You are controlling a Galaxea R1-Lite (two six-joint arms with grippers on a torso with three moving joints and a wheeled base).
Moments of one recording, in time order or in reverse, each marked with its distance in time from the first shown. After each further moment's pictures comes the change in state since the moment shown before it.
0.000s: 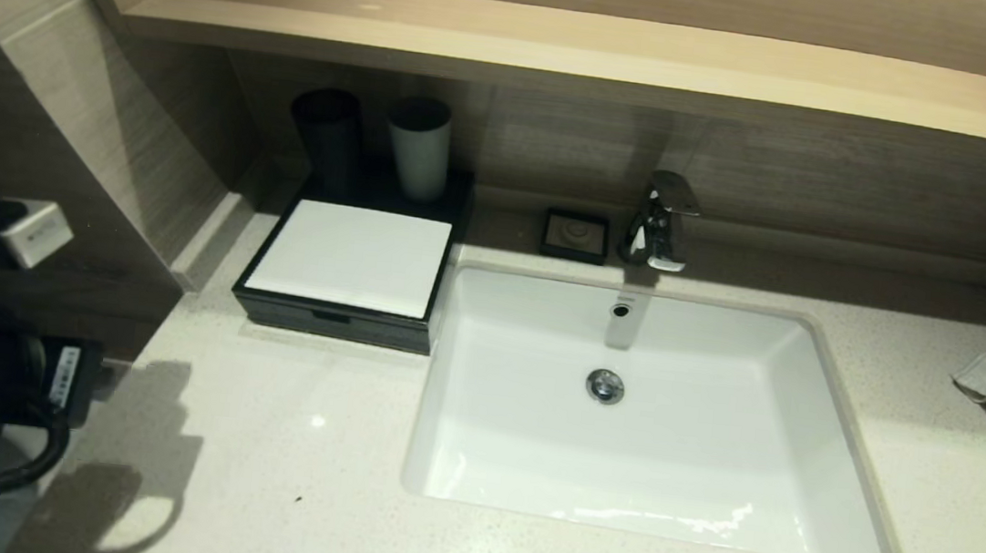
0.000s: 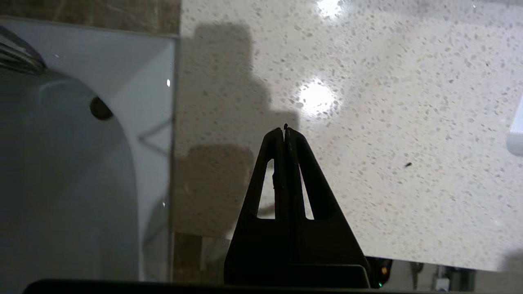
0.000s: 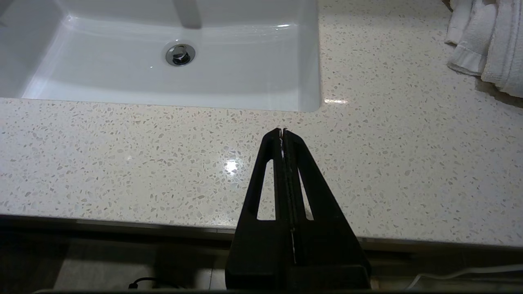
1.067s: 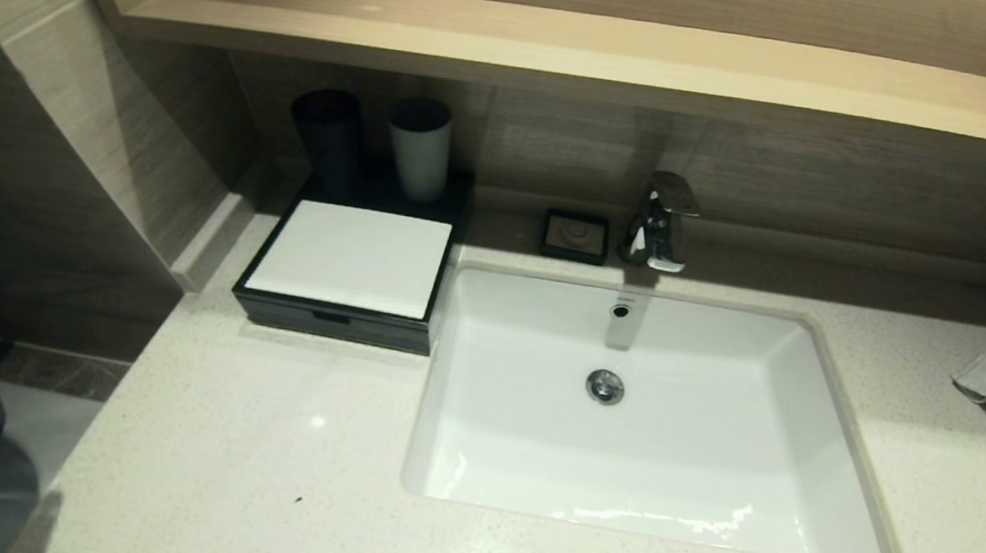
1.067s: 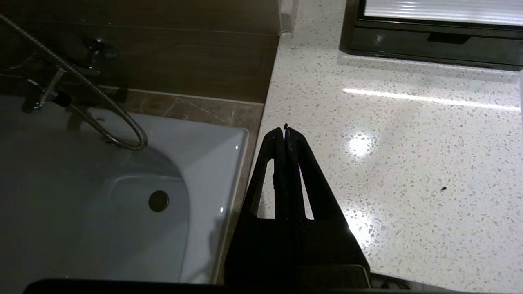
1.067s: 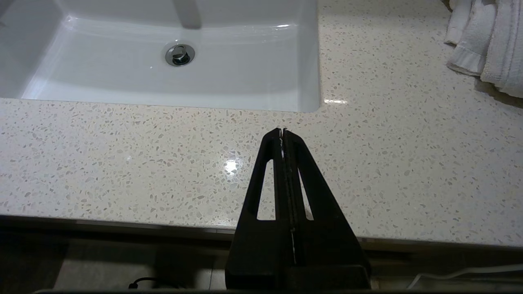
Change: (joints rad) left arm 0.069 -0.639 0.388 -0.270 0.109 0.129; right arm 0.000 0.000 0.000 0.000 0.000 0.000
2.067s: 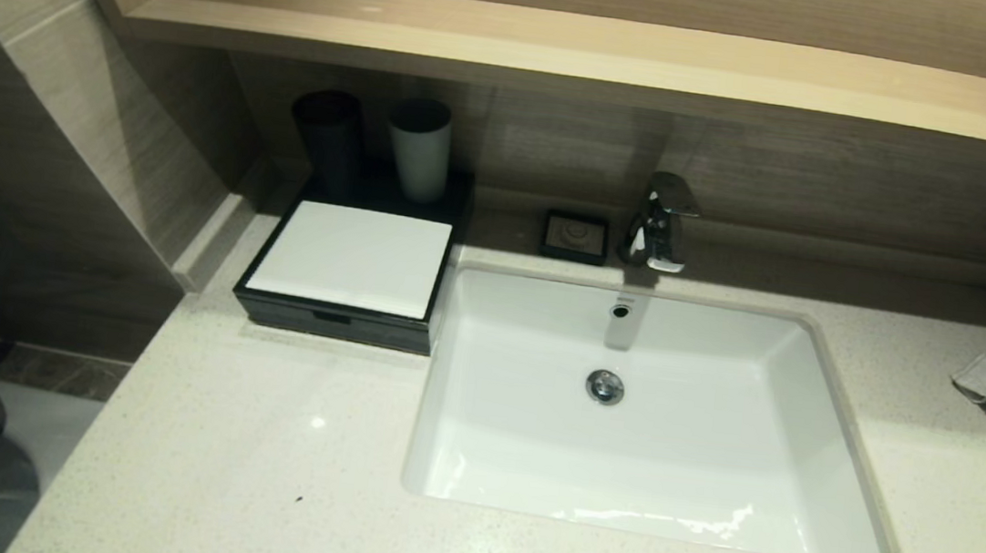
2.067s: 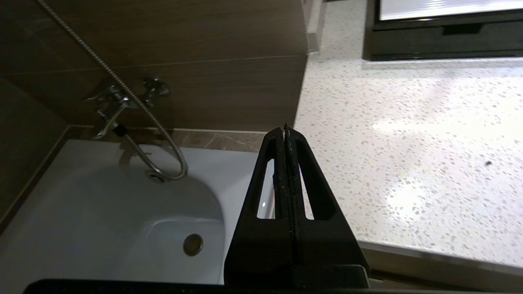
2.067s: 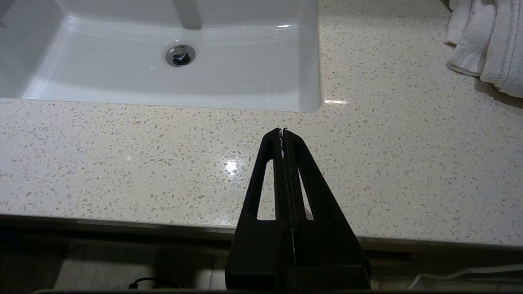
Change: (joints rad) left arm 0.039 -0.508 0.250 0.011 0.005 0.155; right arm 0.000 0.000 0.000 0.000 0.000 0.000
